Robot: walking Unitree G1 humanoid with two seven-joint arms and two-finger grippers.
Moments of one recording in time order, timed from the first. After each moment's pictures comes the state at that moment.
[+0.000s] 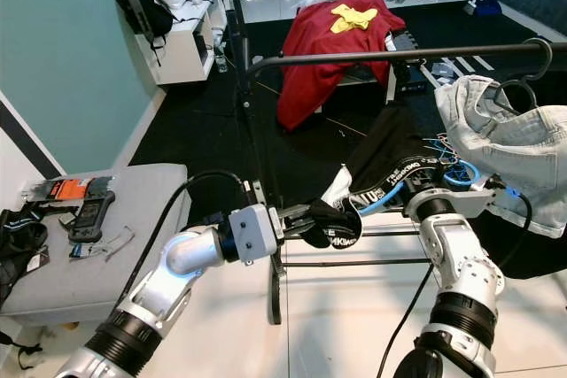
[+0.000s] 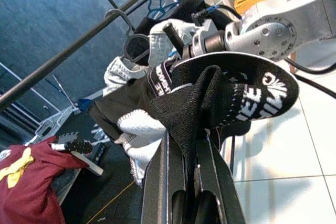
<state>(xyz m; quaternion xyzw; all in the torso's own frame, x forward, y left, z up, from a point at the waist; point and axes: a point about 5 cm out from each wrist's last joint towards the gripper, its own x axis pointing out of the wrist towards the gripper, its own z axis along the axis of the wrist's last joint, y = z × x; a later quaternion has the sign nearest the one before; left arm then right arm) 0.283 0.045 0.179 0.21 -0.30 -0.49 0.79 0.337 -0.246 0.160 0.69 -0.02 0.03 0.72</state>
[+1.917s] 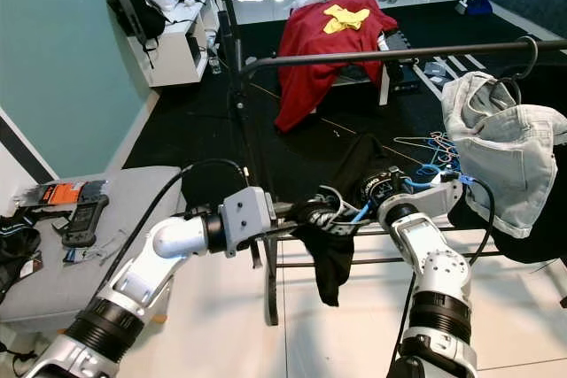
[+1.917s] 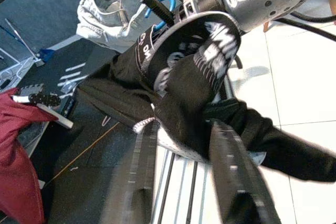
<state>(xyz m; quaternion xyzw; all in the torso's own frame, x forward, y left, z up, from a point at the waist) 0.300 0.066 0.174 0.25 -0.18 -0.52 0.80 0.345 -0.207 0.144 0.58 0.08 0.00 0.81</state>
